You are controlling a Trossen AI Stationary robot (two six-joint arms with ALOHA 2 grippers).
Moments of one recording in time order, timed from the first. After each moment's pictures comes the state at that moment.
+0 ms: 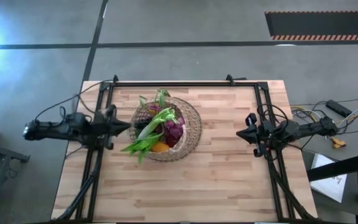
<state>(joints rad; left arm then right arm) -0.08 0.23 0.28 0.01 -0.16 -0.07 0.21 0.02 0.01 0.21 0.15 0.13</state>
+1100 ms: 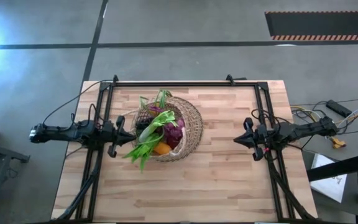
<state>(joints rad) -0.08 0.04 0.01 0.05 0.01 -0.18 0.21 0.01 0.01 0.03 0.07 0.15</state>
